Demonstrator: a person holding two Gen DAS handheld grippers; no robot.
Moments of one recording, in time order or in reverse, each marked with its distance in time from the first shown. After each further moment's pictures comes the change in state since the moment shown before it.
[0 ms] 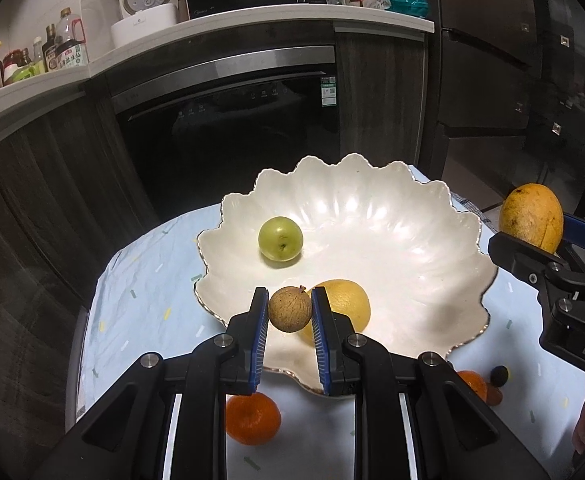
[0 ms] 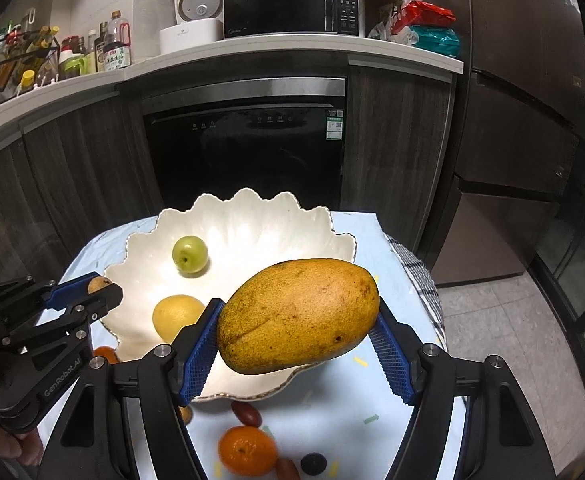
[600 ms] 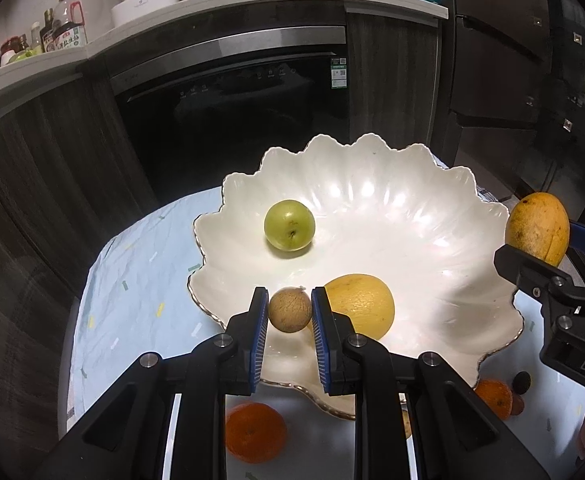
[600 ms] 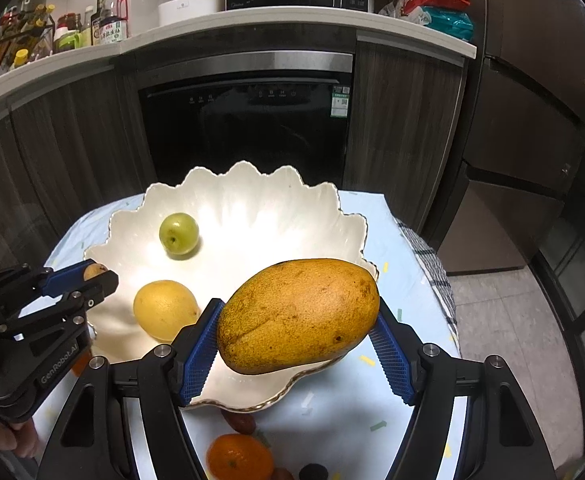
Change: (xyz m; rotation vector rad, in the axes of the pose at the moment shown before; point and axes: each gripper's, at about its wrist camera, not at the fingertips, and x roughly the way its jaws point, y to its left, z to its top) left arm 0.032 0.006 -0.002 -0.016 0.053 0.012; right arm 0.035 0.004 -0.002 -0.023 0.080 -0.013
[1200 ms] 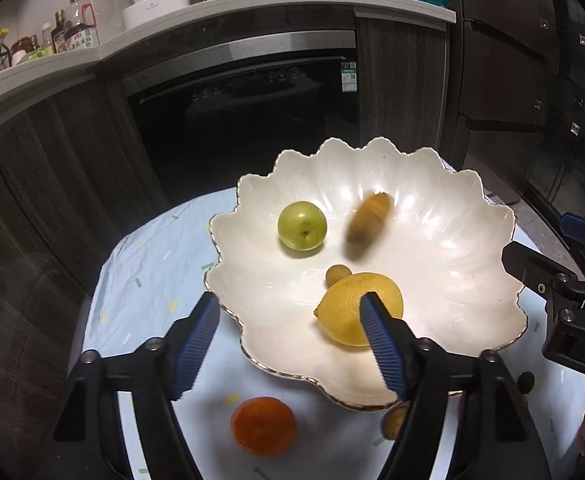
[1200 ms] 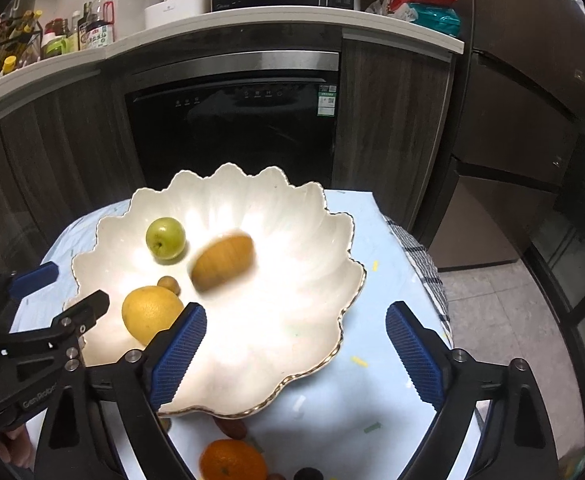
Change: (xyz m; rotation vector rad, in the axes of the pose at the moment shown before) left arm -0.010 0.003 -0.004 -0.013 -0.019 0.040; right arm -0.002 -0.006 0.000 0.038 -0.019 -0.031
